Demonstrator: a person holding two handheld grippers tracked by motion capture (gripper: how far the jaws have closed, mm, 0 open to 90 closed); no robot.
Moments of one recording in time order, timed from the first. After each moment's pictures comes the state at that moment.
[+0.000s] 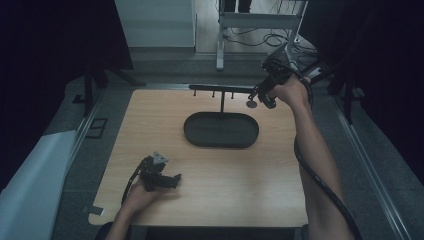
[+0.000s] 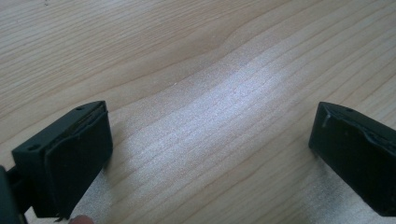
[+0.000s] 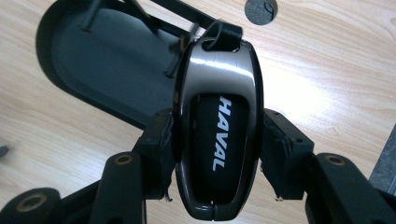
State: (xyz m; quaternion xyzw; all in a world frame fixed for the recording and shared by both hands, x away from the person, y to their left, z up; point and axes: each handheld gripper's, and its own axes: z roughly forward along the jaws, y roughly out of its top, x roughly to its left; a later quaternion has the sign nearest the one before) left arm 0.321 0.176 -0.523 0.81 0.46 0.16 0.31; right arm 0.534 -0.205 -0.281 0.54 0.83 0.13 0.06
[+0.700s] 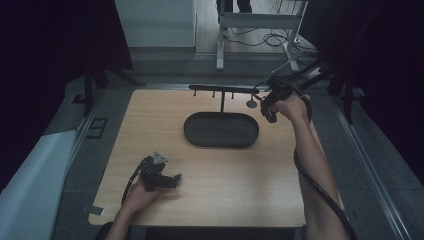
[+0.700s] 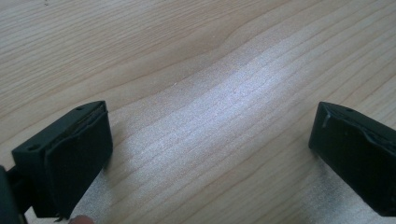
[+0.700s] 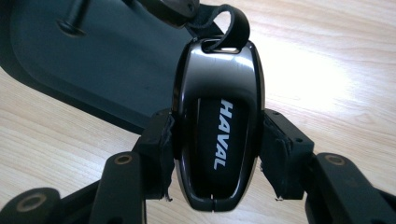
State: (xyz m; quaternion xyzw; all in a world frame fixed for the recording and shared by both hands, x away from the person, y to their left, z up) left arm 0.321 0.176 -0.523 0.81 0.46 0.16 0.31; right arm 0.537 -0.225 -0.347 0.56 0.82 0.13 0.02
